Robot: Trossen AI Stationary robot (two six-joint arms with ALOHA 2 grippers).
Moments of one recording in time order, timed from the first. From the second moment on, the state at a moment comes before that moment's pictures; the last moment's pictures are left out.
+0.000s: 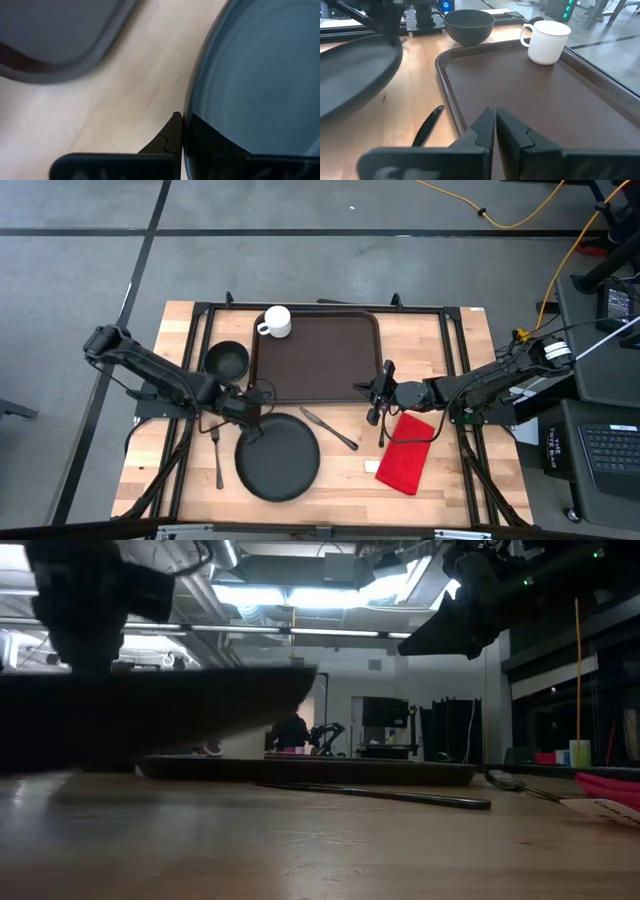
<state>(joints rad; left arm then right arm) -0.35 1.21 0.76 -0.73 -0.13 -0.96 0.23 1.29 0.53 0.35 0.55 0.20</state>
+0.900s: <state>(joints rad) 0.10 1.05 0.76 -0.78 -0.18 -0.78 0.23 1.29 0.53 0.35 0.55 0.23</state>
